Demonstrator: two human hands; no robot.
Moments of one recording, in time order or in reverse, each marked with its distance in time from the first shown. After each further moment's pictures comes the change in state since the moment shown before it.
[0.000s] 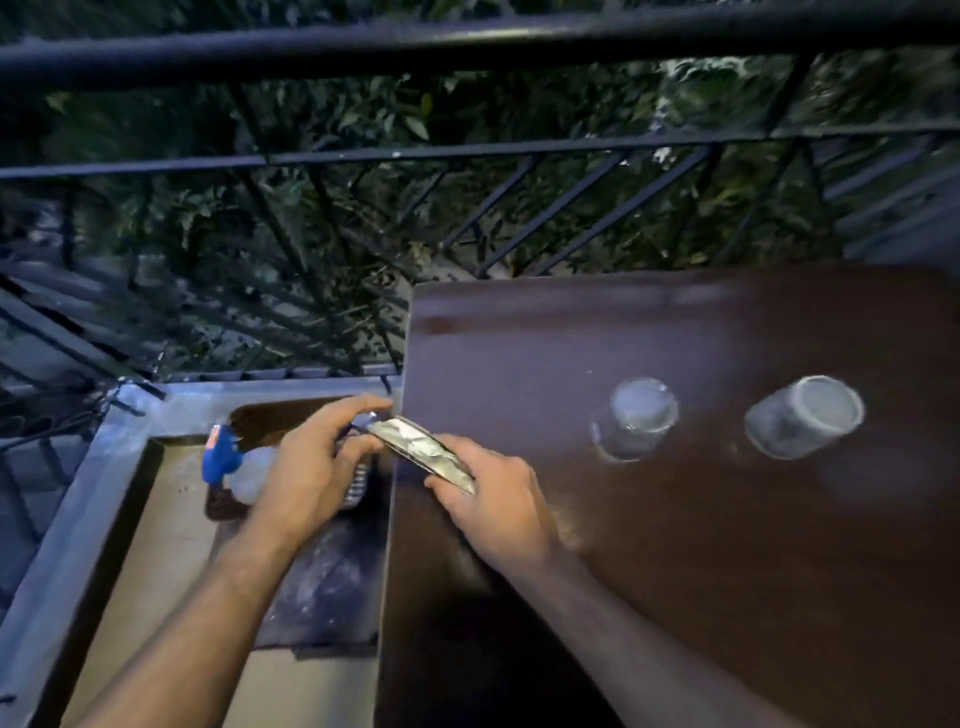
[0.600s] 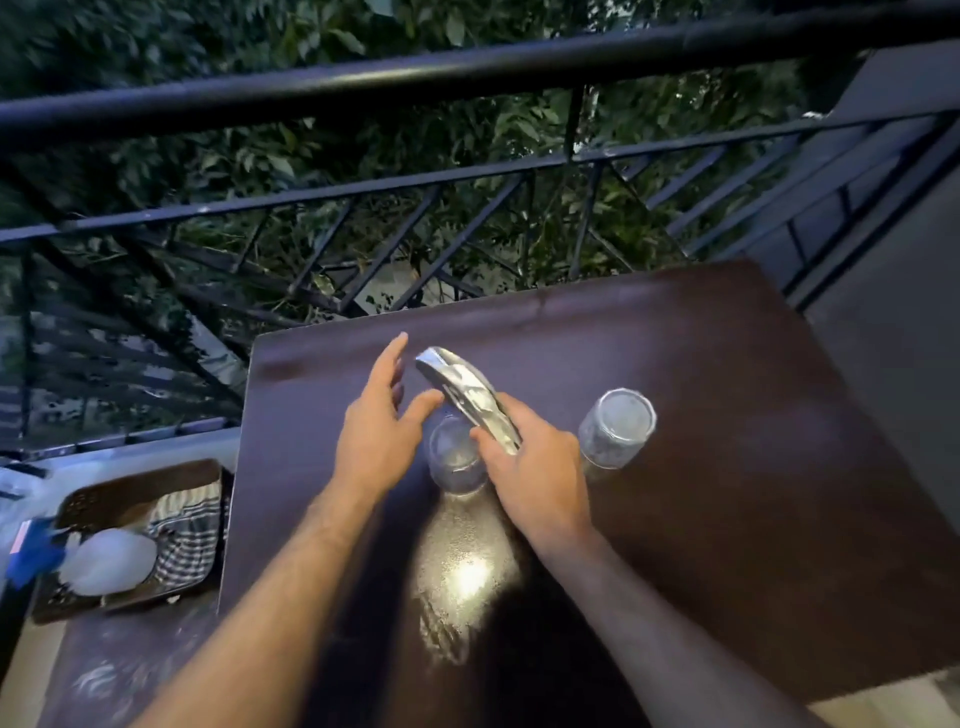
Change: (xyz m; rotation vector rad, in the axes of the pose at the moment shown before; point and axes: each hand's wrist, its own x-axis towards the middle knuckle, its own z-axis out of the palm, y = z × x) left_hand 0.075 0.179 0.195 -0.170 -0.033 -0.065; right_hand -0.005 0.116 -0.197 0.085 0.350 0.214
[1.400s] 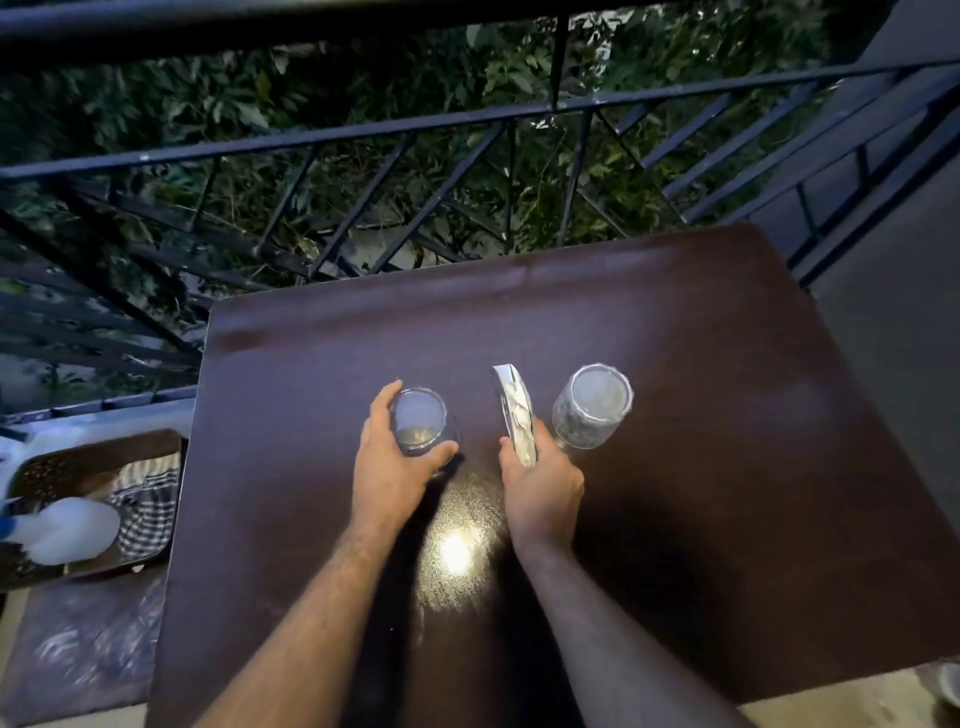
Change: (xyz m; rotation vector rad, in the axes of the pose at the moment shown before) left_hand -0.032 -0.053 0.087 -0.017 0.048 -0.183; right_hand -0.003 0.104 0.026 -0.060 0.259 0.283
